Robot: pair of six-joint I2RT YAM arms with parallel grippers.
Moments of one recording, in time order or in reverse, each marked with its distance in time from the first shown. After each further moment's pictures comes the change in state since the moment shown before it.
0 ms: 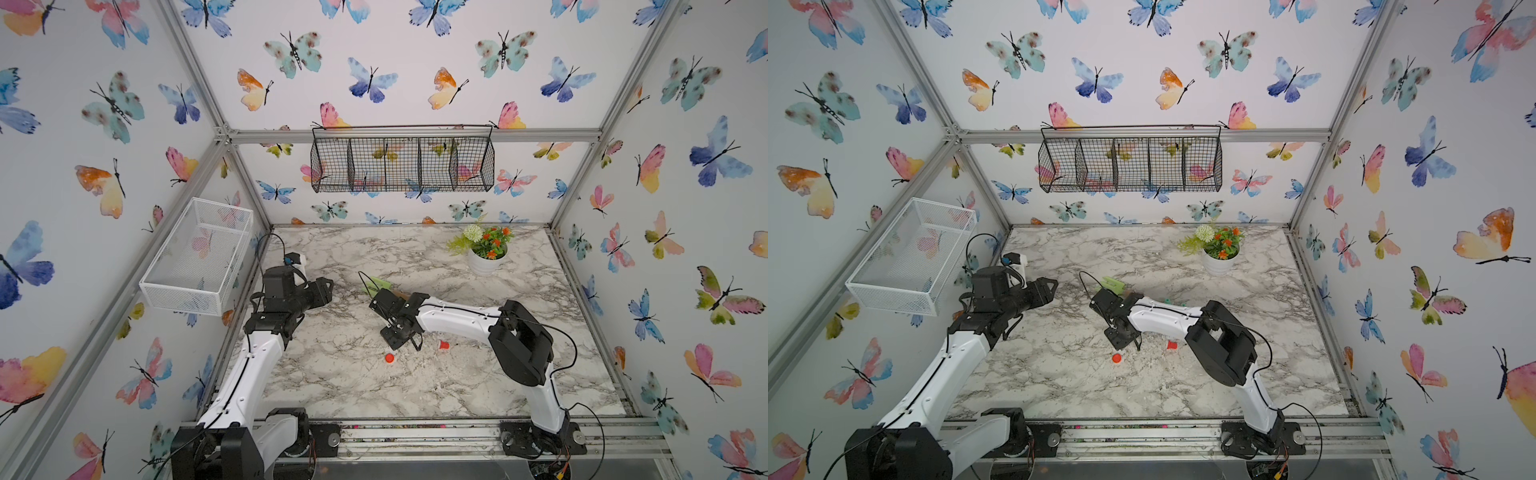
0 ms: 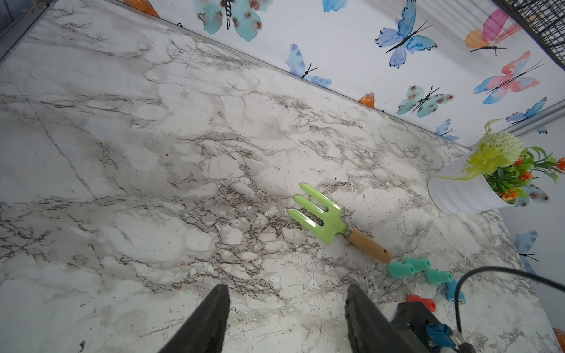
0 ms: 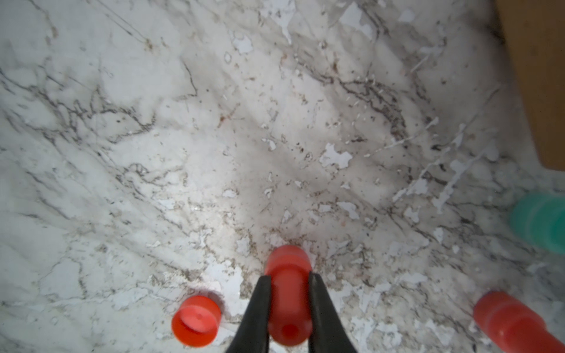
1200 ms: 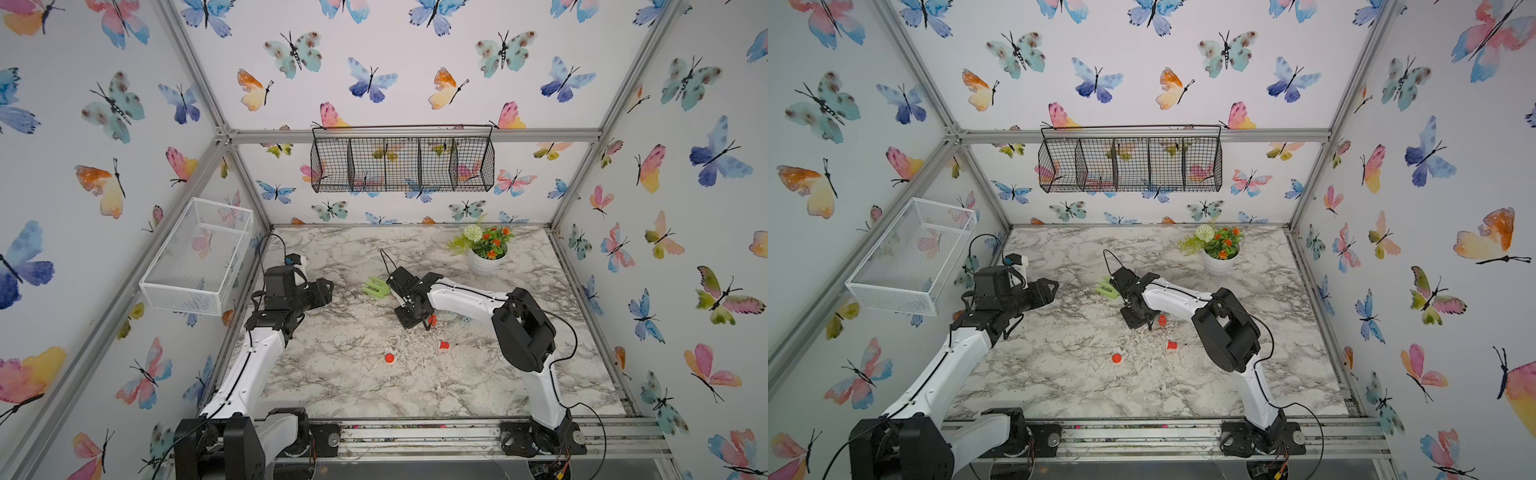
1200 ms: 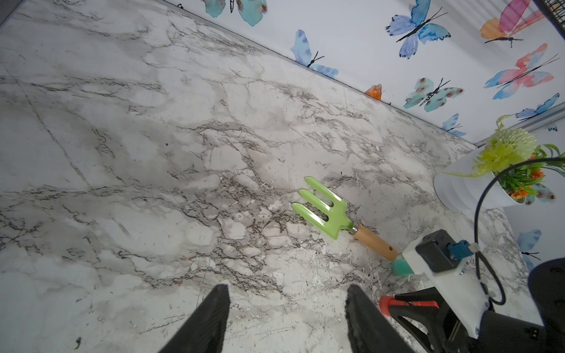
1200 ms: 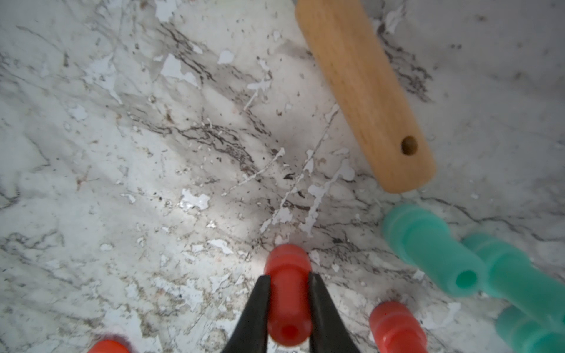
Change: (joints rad) left arm 0.012 0.039 0.000 0.000 0.014 -0.002; right arm -0.172 0.004 0.080 -0.064 0.011 -0.019
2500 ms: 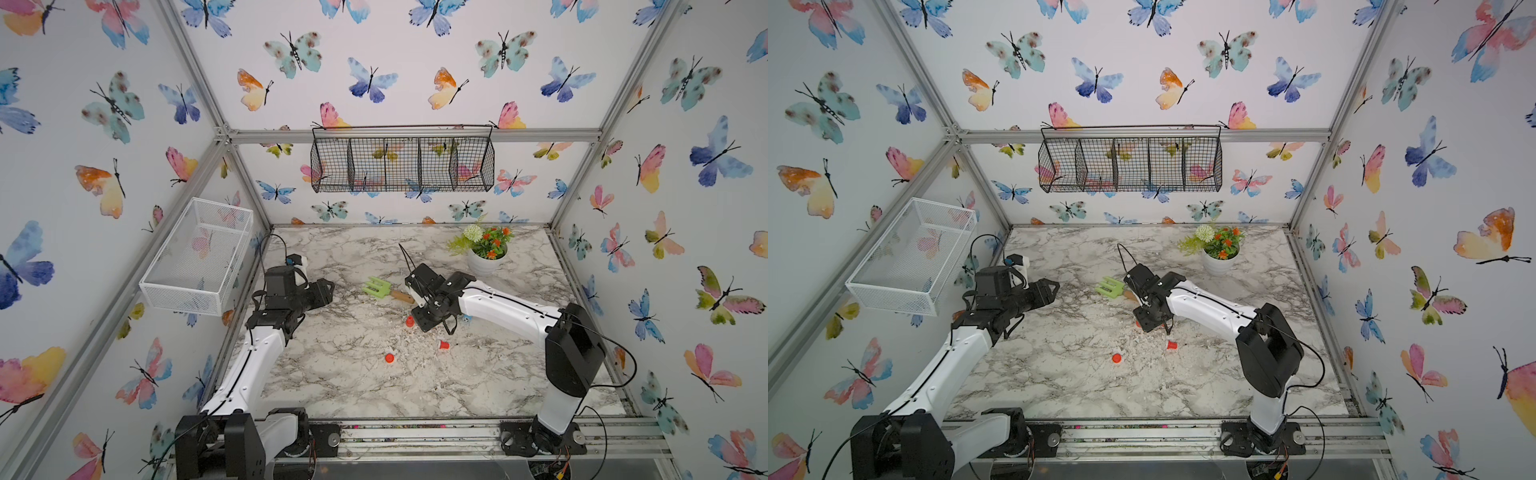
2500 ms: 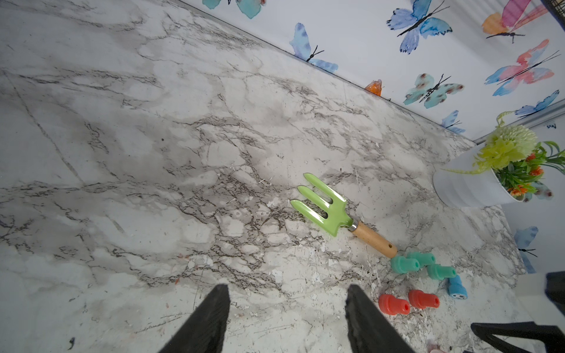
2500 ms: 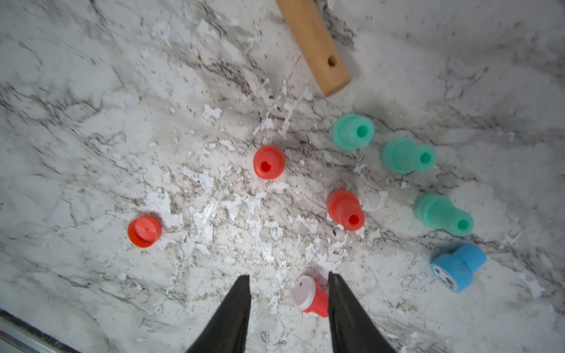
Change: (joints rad) left arm 0.001 0.011 0.000 0.000 0.011 -0.001; right arm -0.006 -0.330 -0.234 -0.071 0.000 -0.018
